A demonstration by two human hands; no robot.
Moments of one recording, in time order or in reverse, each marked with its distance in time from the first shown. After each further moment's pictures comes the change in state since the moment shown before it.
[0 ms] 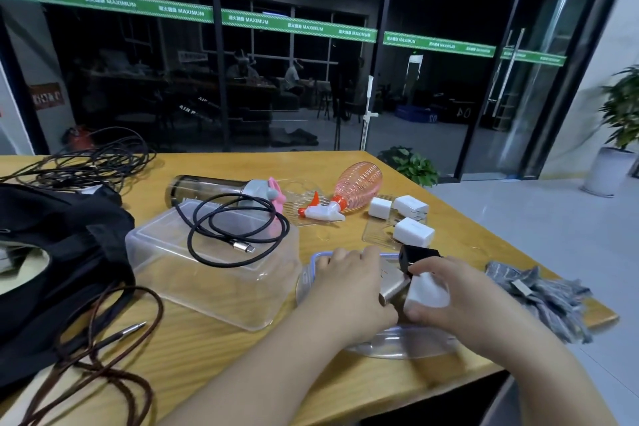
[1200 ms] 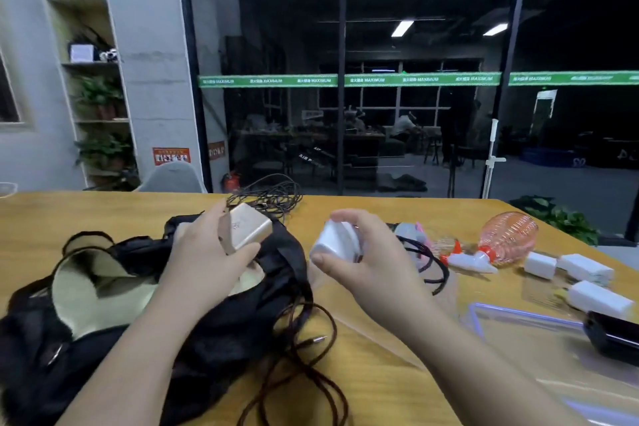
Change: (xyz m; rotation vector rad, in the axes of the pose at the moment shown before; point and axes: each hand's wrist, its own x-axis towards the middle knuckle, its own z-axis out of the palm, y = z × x) left_hand -0.172 -0.194 -0.162 -0.132 0.739 -0.664; right_hand 0.025 -0.237 0.086 0.581 0.048 -0.609
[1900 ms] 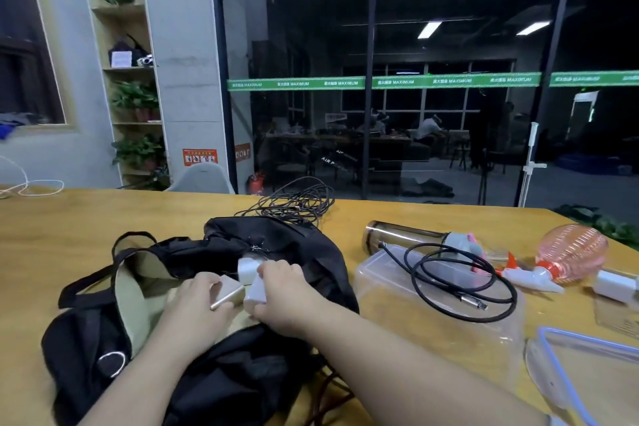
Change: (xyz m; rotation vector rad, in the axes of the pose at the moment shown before) left_hand 0.018 -0.134 0.014 0.309 -0.087 -0.193; right_hand 0.064 0.006 0.168 -0.395 -0.545 0.017
